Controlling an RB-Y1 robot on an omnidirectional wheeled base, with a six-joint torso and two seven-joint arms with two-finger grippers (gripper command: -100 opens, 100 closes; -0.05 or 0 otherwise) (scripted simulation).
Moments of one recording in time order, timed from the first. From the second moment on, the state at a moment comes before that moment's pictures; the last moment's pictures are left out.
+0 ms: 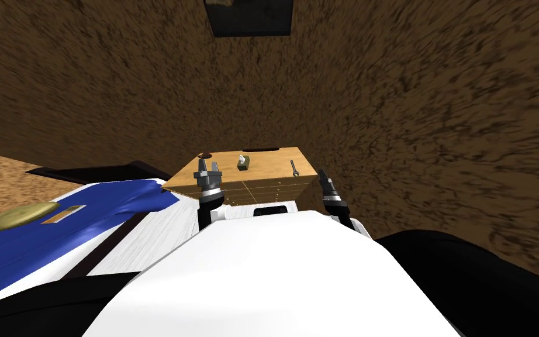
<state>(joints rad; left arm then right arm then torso) 0.51 0.01 0.00 -2.27 0.01 -0.42 0.11 0.79 -0.17 -0.17 -2.17 0.08 -0.39 0.26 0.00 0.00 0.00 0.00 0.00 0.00</state>
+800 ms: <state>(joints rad) 0.51 0.01 0.00 -2.27 0.01 -0.42 0.11 1.01 -0.25 -0.25 -2.10 0.19 -0.41 0.44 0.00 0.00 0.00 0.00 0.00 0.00</state>
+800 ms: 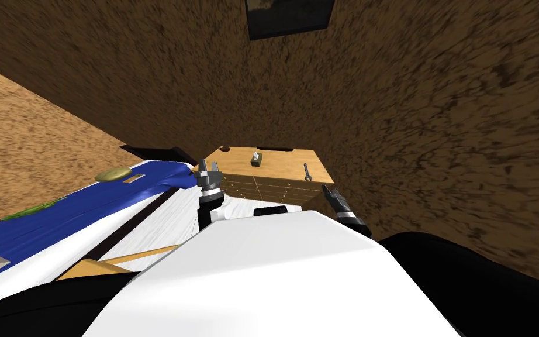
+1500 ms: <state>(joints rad) 0.51 0.01 0.00 -2.27 0.01 -0.42 0.11 1.20 -0.33 -0.31 -2.03 0.29 -0.41 0.61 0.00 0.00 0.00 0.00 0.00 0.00</state>
